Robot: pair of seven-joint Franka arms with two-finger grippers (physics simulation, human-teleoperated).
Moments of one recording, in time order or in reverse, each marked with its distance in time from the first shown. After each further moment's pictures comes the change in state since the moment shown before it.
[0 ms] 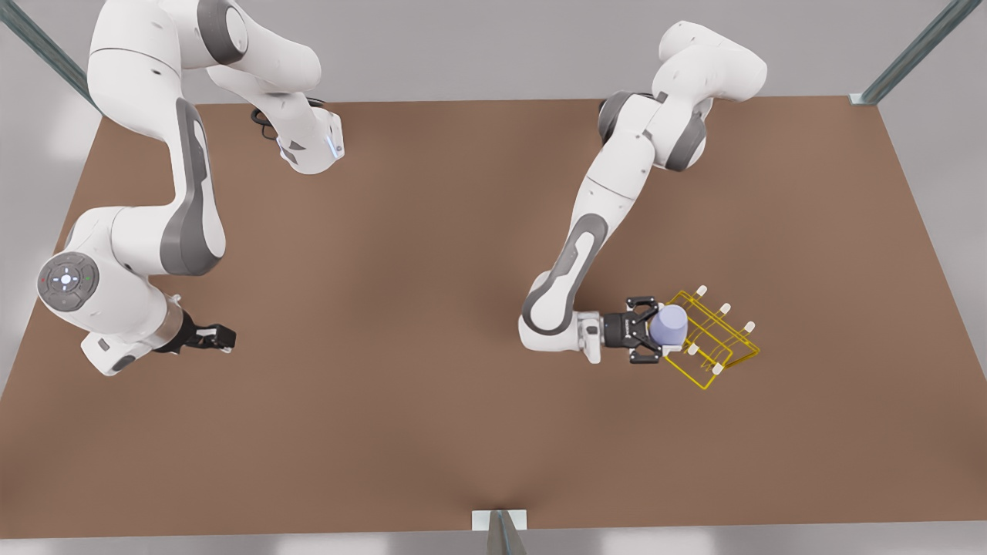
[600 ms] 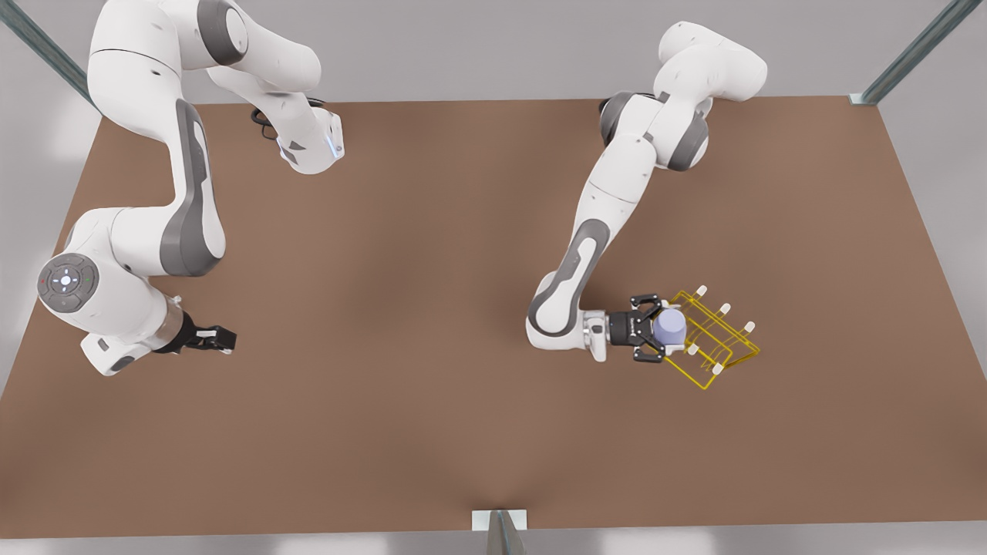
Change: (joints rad) left arm 0.009 -0.003 -0.001 -0.066 0.007 0.000 -0.044; right arm -0.003 0.002 0.002 0.003 0.000 -0.004 0.028
